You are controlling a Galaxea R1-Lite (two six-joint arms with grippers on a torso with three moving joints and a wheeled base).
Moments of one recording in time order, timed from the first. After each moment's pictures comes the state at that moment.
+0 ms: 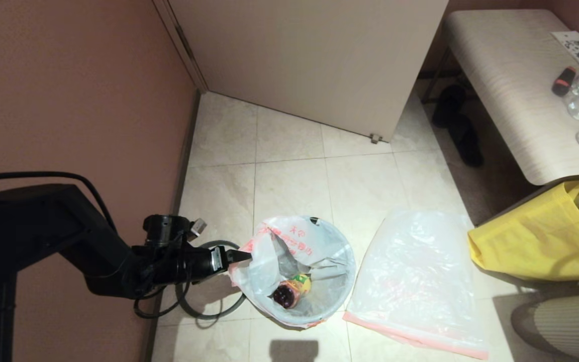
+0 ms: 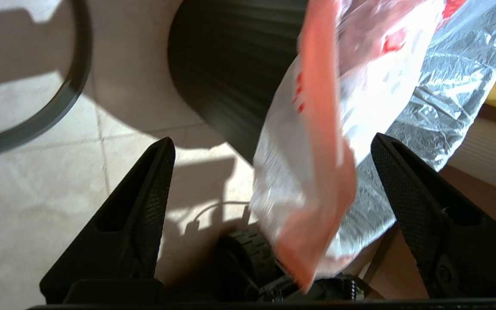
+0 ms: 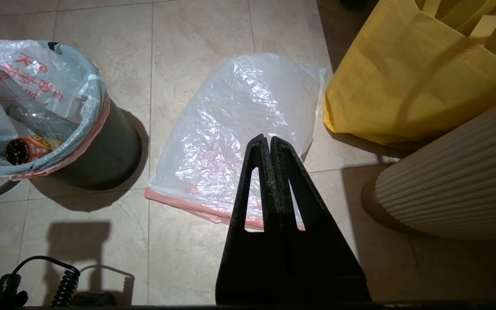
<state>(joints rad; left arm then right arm) -0.11 2.19 -0.83 -0.65 -0.50 -0.39 0.00 0.00 0.00 -0.02 -0.01 0.02</state>
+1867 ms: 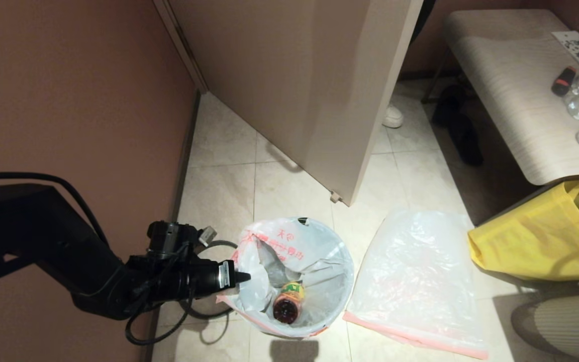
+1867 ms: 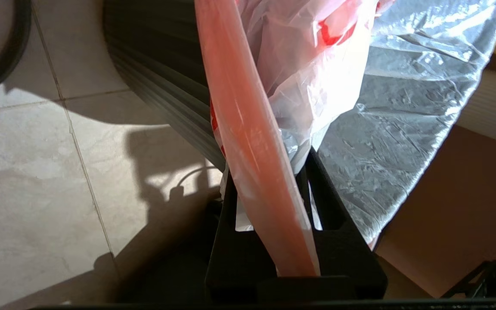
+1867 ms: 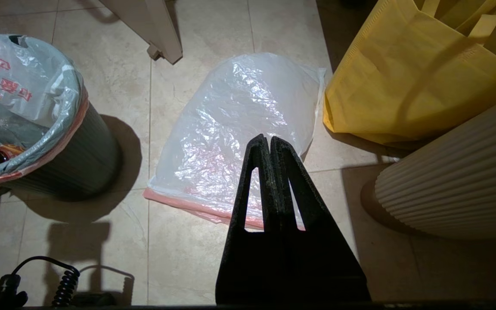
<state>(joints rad) -0.22 2.04 -0.66 -0.64 -0.45 -0.39 0.00 0.00 0.00 -0.02 -0.01 0.02</state>
